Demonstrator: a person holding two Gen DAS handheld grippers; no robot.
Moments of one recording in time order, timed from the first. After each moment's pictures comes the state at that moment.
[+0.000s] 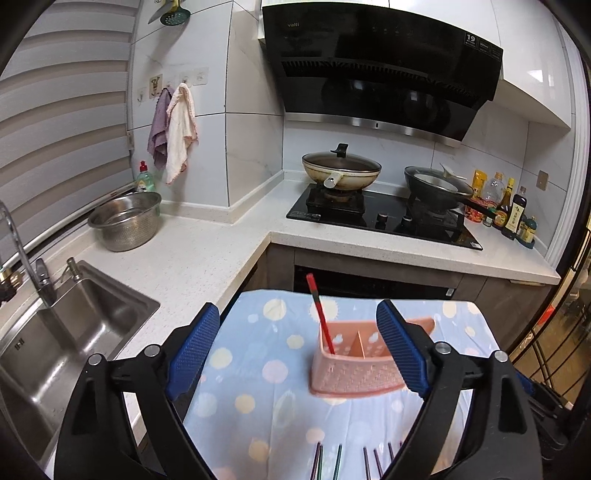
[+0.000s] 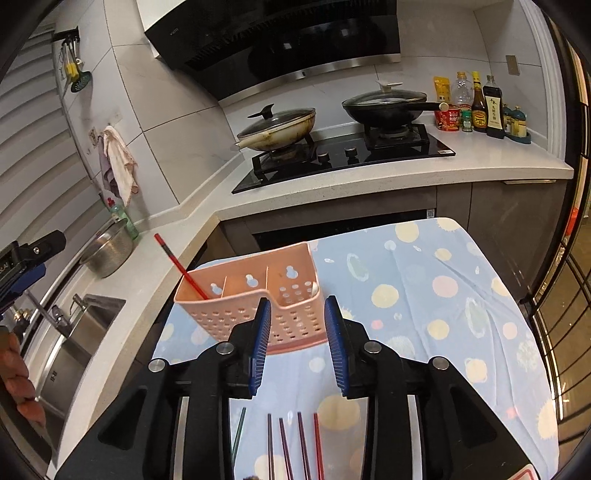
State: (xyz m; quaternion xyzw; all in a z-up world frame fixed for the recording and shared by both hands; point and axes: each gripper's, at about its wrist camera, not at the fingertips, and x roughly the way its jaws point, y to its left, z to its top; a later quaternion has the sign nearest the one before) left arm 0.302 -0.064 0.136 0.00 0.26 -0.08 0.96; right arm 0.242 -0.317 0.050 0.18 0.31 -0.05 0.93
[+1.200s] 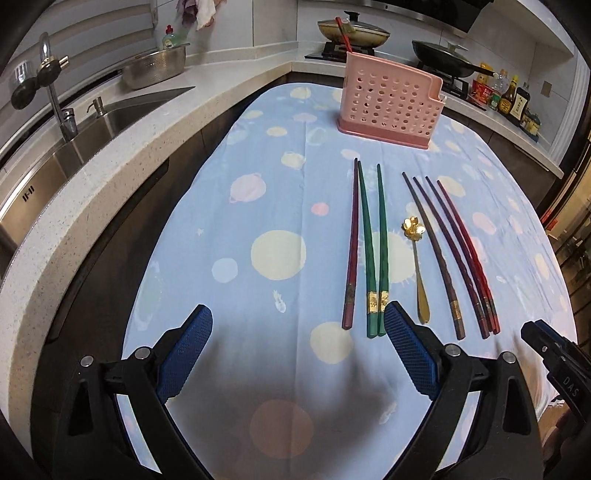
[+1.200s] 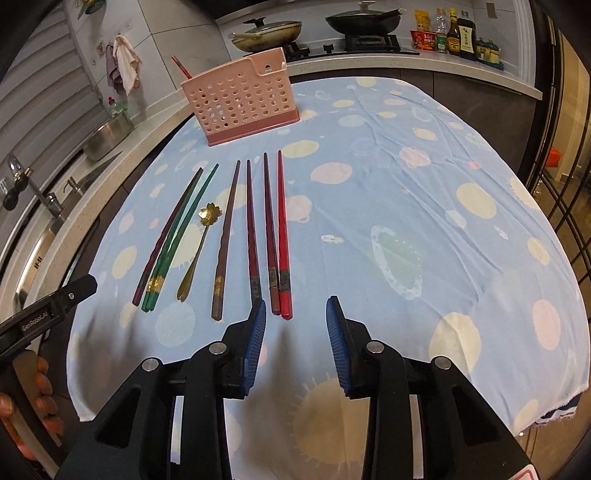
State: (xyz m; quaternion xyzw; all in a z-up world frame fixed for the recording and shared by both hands) left arm 0.099 0.005 -0.082 0.01 0.45 -0.06 0.89; right arm 0.028 -0.258 -0.104 0.15 0.43 -0.05 0.89
